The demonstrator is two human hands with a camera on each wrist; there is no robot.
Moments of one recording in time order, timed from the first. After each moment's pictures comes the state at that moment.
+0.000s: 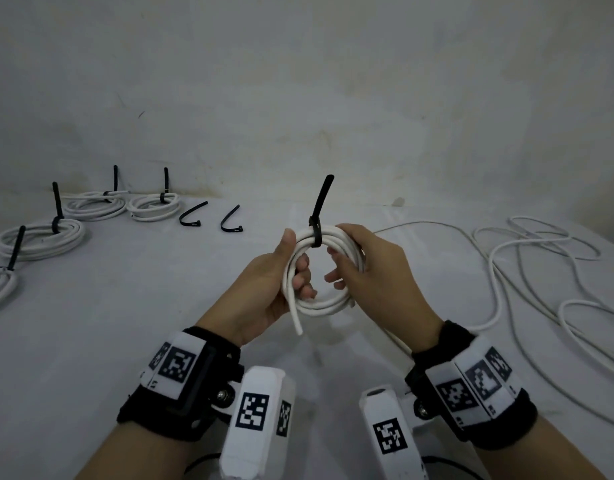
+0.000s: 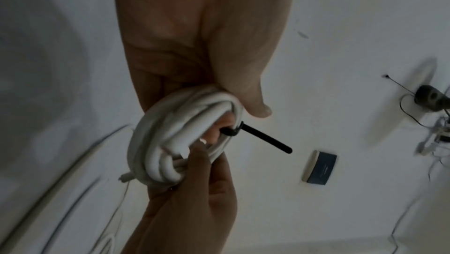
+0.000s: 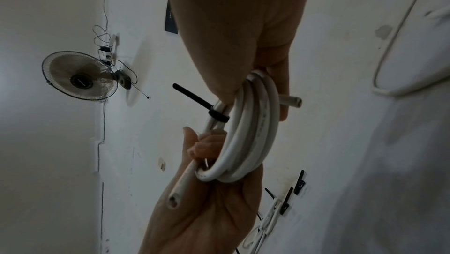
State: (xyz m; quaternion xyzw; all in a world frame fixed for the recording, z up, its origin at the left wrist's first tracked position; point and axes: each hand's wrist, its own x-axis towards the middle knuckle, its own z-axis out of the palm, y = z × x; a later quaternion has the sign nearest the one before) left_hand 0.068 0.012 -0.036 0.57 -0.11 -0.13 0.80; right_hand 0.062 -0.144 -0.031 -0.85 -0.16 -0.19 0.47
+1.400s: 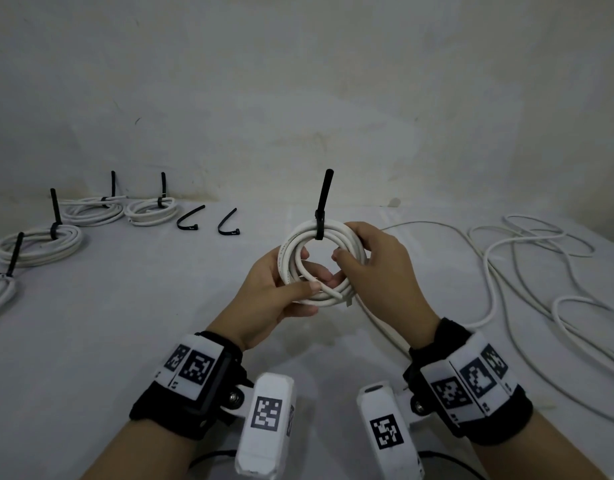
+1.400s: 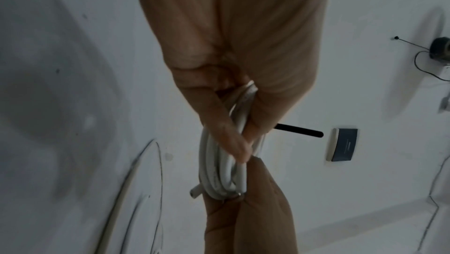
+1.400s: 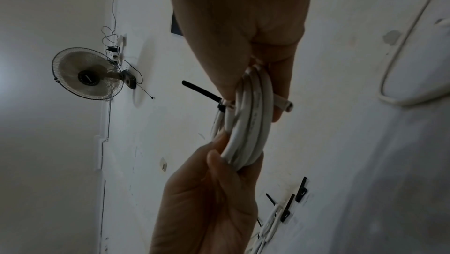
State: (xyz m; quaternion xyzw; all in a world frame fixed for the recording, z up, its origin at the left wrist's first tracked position) left_hand 0.066 0.011 -0.049 0.60 -0.19 -0.08 0.77; right_hand 0.066 -0.149 -0.029 -0.84 -0.10 -0.22 0.49
